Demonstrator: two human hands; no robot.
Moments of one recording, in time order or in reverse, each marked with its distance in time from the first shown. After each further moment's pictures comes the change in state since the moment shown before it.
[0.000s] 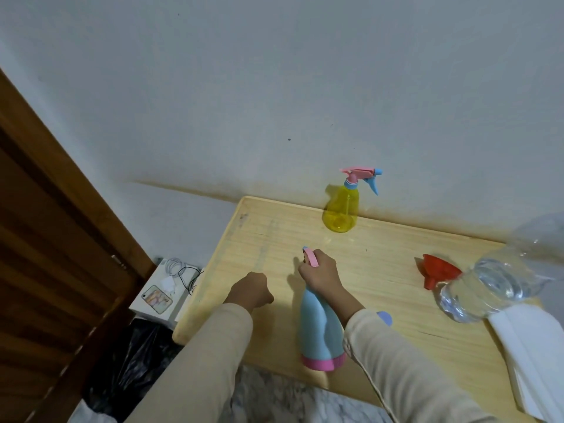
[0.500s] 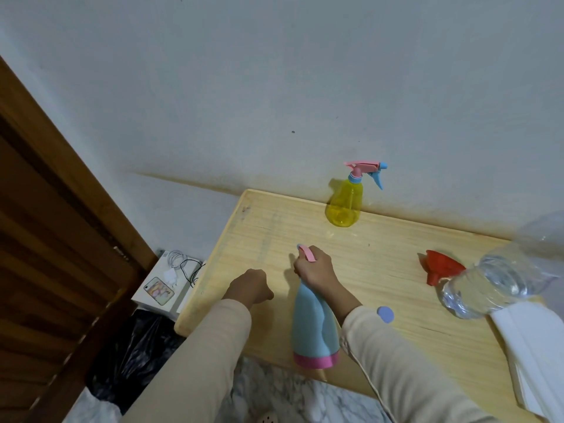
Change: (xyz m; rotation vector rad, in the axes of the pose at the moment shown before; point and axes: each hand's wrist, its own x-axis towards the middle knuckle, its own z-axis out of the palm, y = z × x) left_hand 0.000 -0.008 0.004 -0.010 -0.027 -0.003; right_hand -0.004 -0.004 0.011 0.079 -0.040 0.053
